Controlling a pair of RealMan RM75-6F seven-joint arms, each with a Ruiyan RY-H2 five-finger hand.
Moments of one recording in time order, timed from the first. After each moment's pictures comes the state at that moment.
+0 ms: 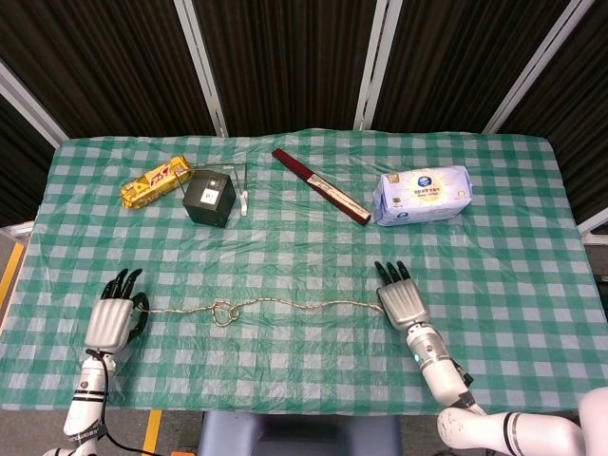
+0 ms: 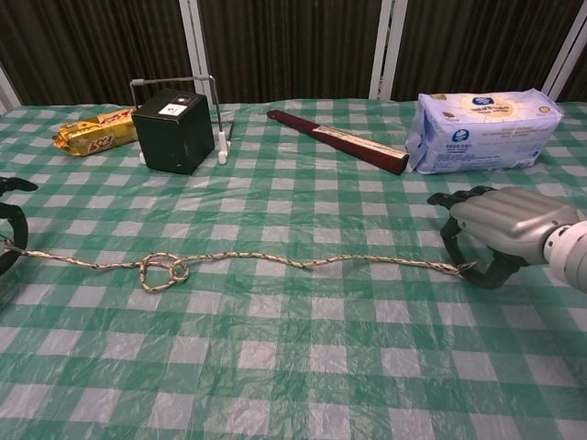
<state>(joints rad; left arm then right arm) -0.28 -1.65 -0.09 -1.12 1.42 1.34 0.14 0.61 -1.56 0.09 -1.59 -0.91 1.06 -0.86</state>
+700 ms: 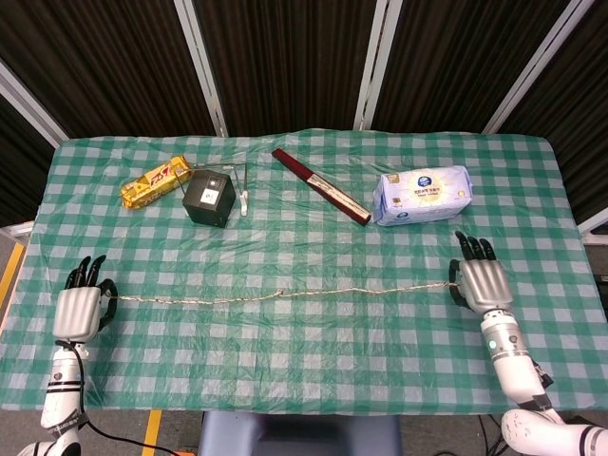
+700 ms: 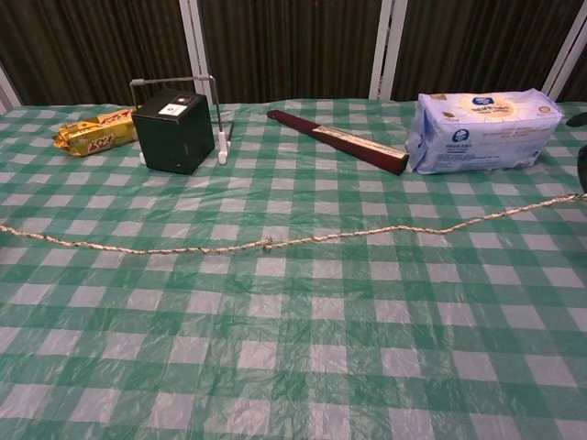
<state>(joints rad) -0.28 -1.58 -0.15 -1.11 1.34 1.33 0.15 0.47 -1.25 0.12 -1.66 -0.97 1.14 -0.46</state>
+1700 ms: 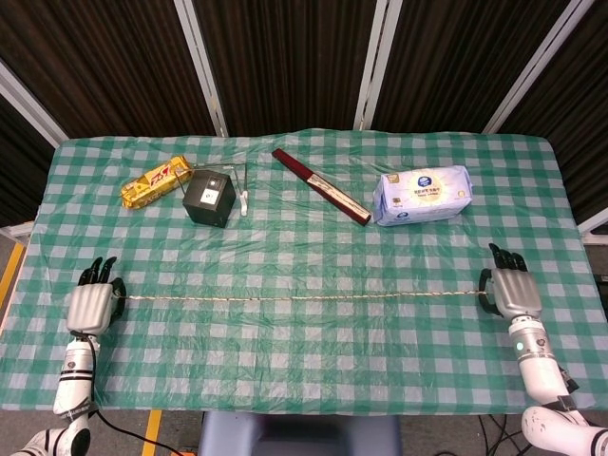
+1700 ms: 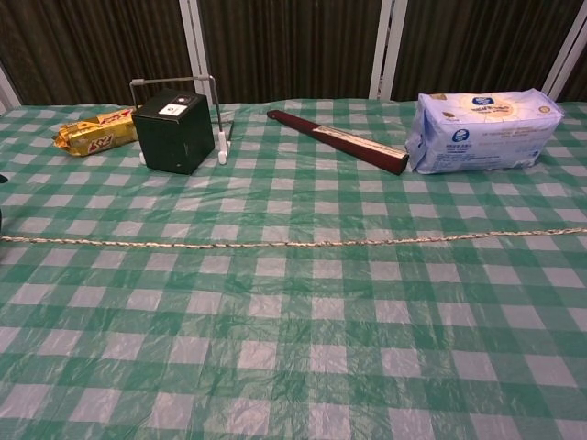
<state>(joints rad) -0.34 -1.67 -0.15 -0.95 1.30 1.21 0.14 0.42 -1.29 0.10 -1.44 -0.97 1.03 -0.29</state>
